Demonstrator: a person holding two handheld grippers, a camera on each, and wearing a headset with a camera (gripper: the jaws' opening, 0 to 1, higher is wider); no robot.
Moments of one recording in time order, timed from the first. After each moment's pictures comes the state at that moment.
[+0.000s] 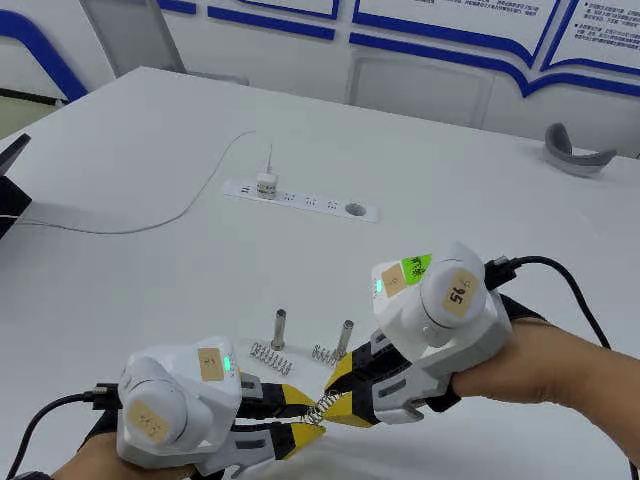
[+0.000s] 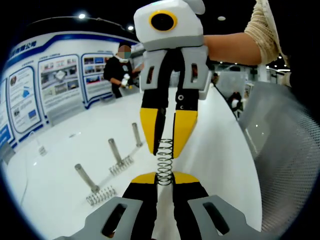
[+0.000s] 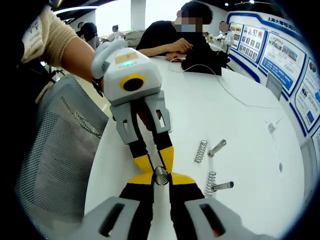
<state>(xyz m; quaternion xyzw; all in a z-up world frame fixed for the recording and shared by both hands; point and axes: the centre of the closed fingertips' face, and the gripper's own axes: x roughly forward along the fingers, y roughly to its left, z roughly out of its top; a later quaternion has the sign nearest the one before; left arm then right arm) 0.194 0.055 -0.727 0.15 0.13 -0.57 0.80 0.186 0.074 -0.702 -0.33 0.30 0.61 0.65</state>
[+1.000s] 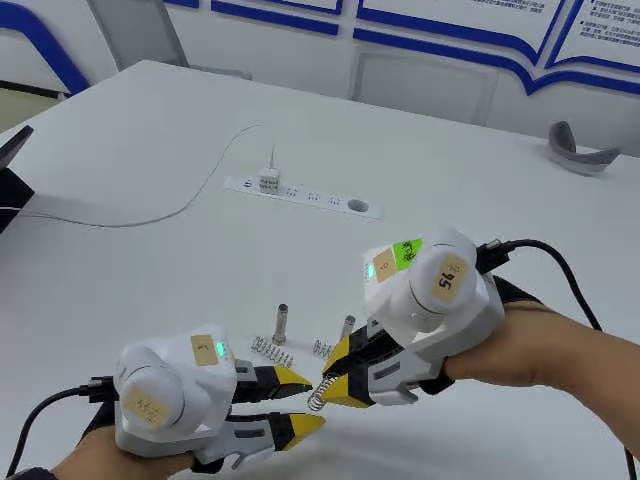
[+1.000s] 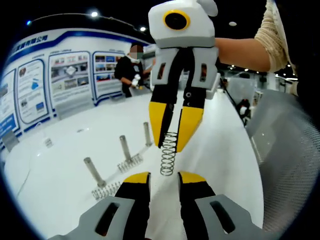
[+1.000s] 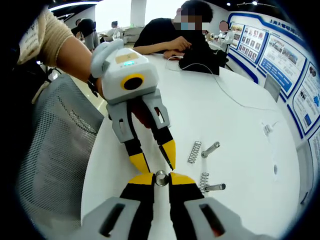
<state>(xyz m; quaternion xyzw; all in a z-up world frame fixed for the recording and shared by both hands) 0.206 0.065 -0.725 0.11 0.13 -0.54 0.82 0.197 0.072 -0.697 -0.35 0.30 0.60 0.65</state>
